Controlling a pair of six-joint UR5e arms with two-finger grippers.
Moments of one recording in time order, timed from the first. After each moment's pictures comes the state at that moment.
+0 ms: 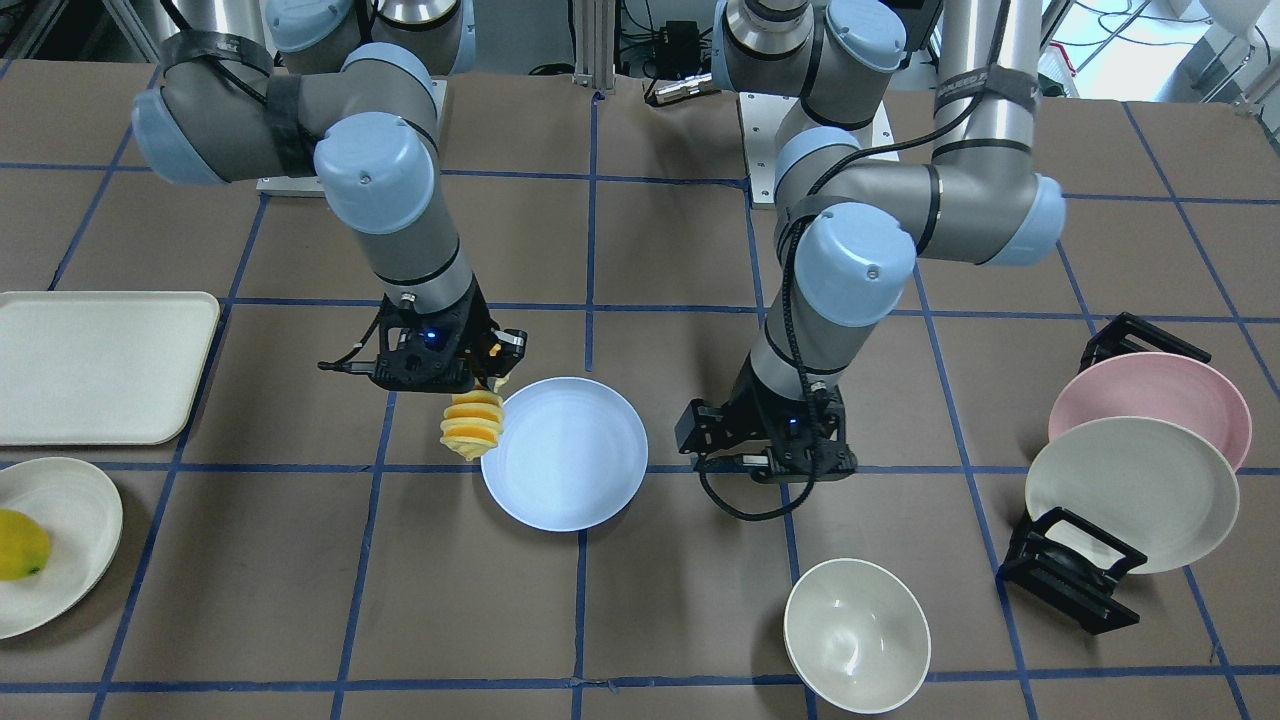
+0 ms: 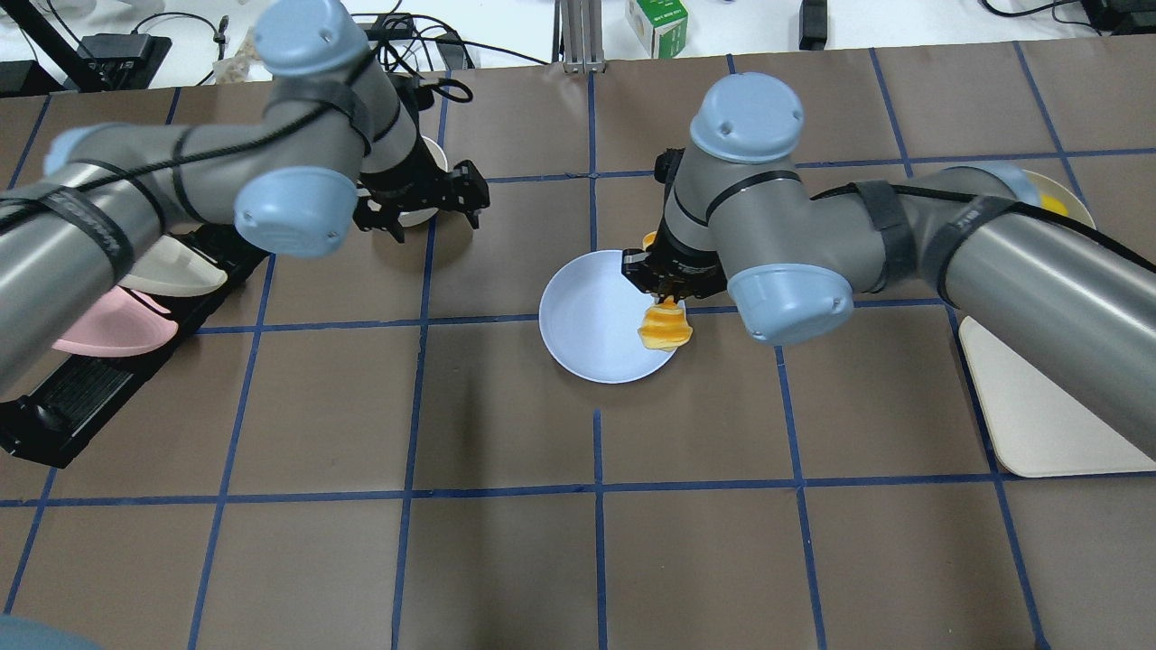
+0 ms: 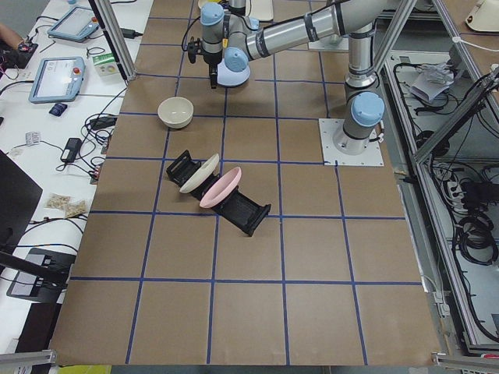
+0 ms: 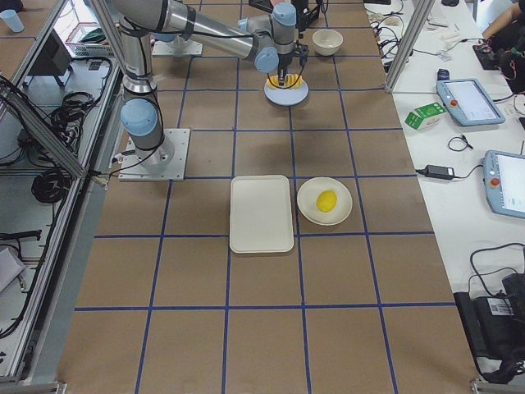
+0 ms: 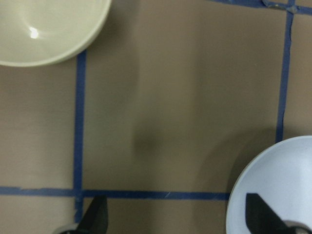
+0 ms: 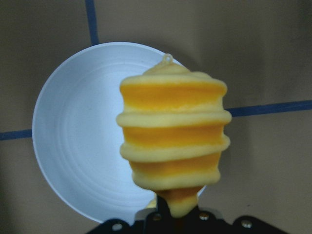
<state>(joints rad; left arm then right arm) -1.62 -1.85 -1.61 -1.20 1.54 -0.18 1.83 -1.28 1.82 -2.17 -1.46 0.37</state>
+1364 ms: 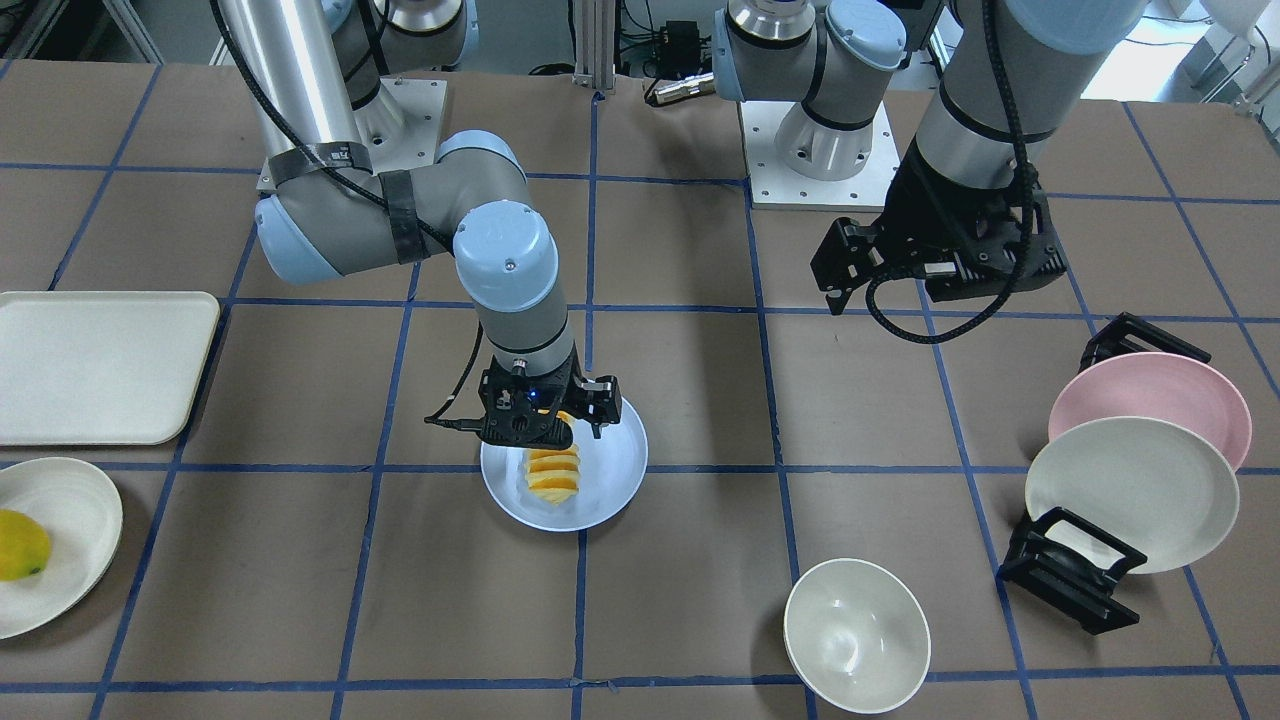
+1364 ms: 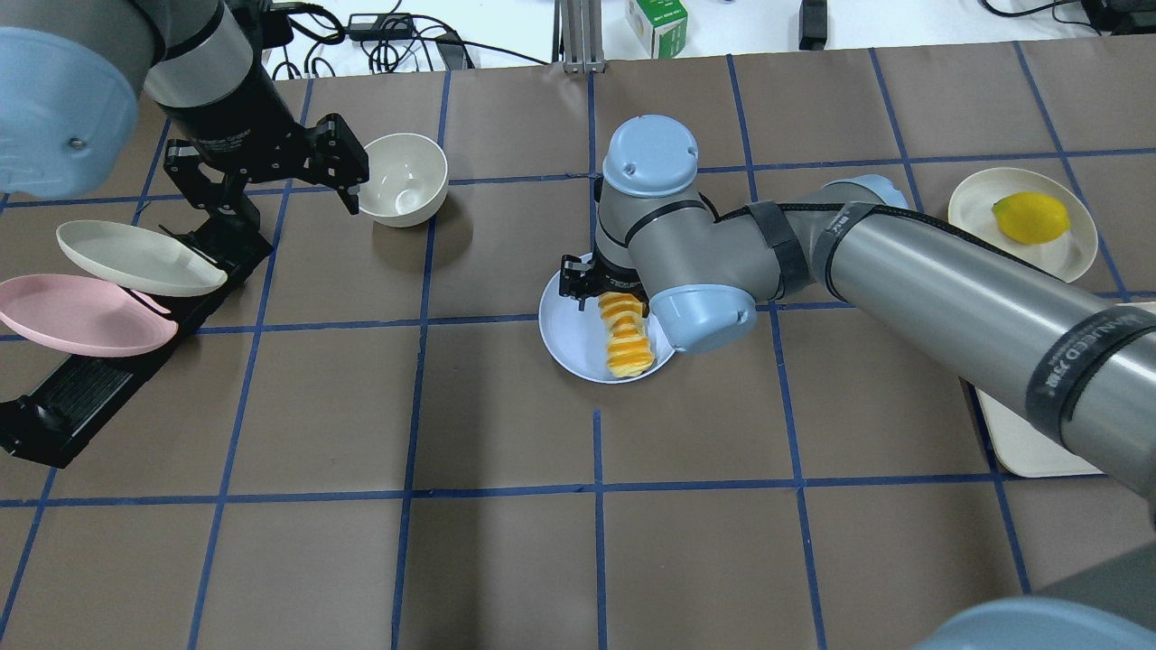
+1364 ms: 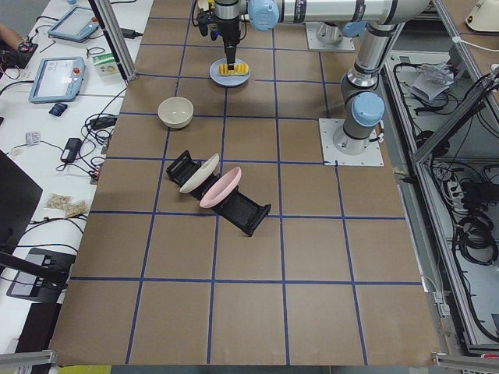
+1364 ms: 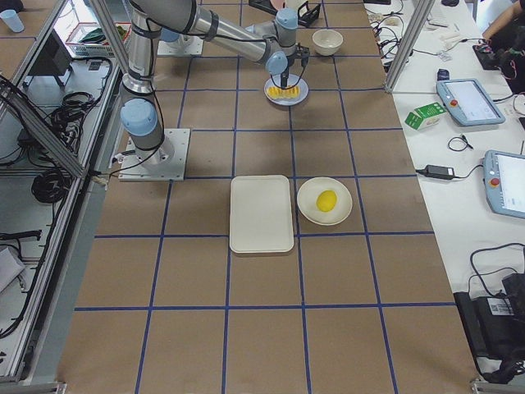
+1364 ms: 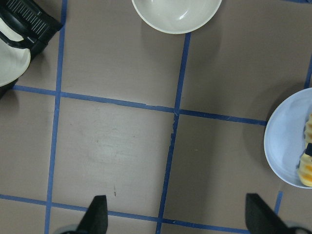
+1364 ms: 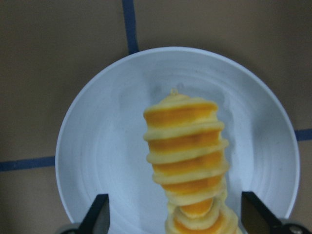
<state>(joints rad) -1.55 -1.63 -1.56 -1.53 1.60 -0.13 1.89 -1.16 1.76 -2.28 -1.49 0.45</state>
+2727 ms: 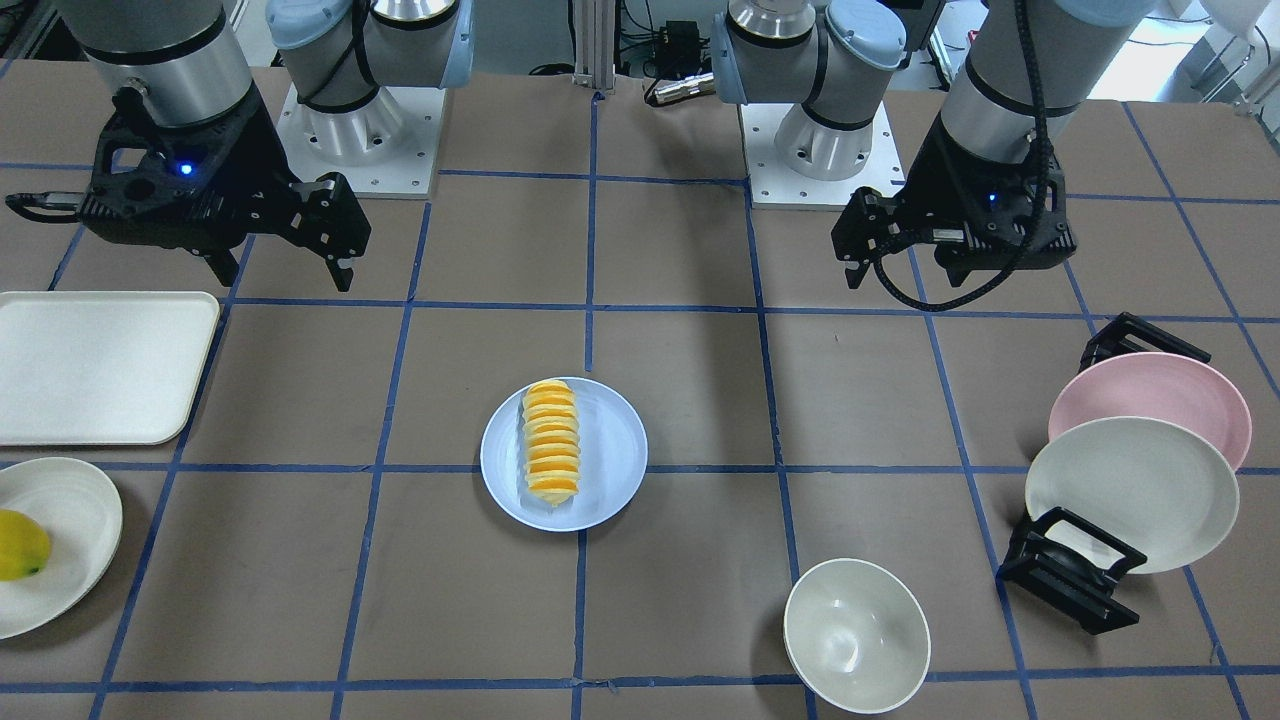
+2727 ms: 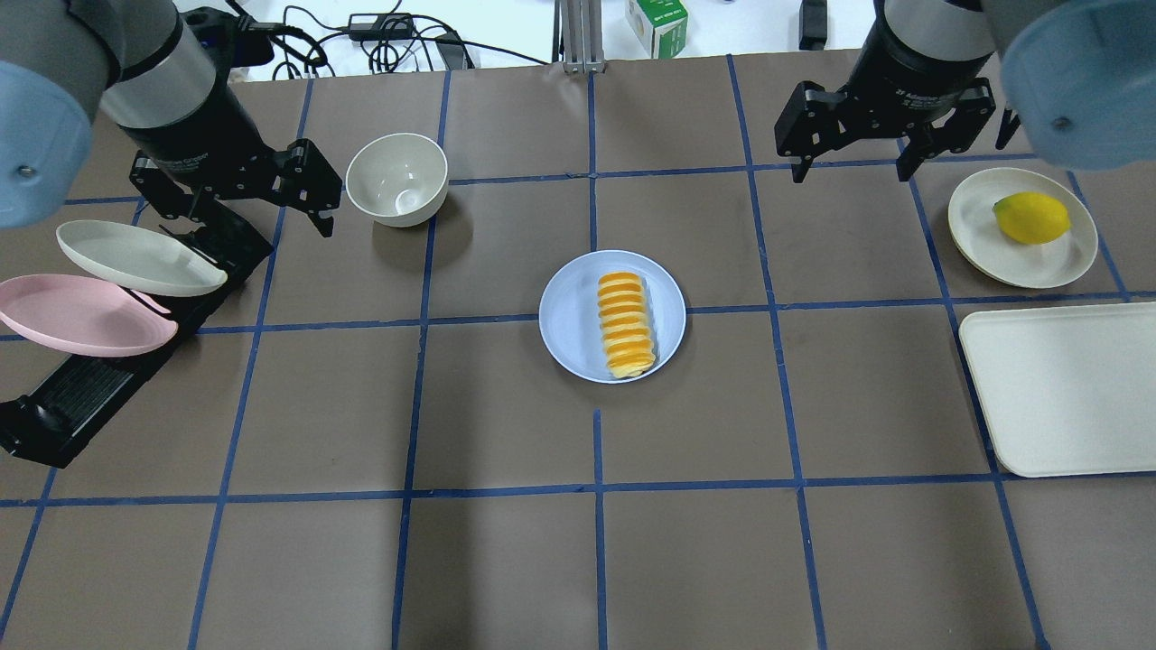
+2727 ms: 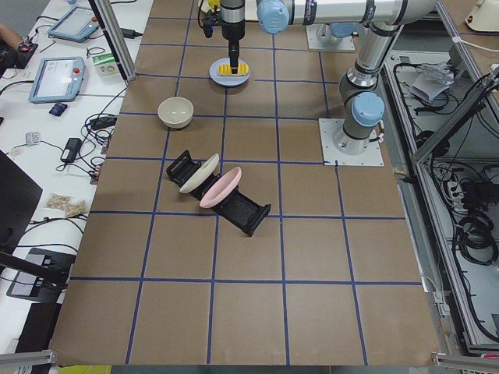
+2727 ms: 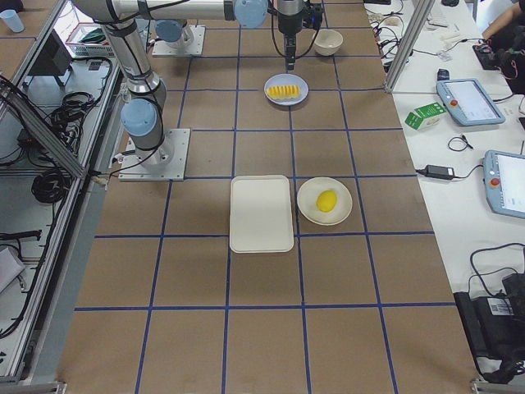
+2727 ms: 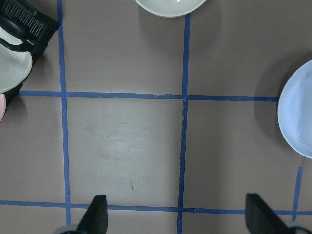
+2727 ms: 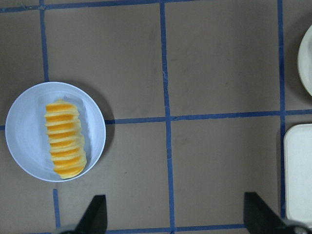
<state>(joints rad) -1.50 -1.57 -1.60 -1.55 1.59 0.04 1.57 -1.55 1.56 -1.66 -1.56 0.04</state>
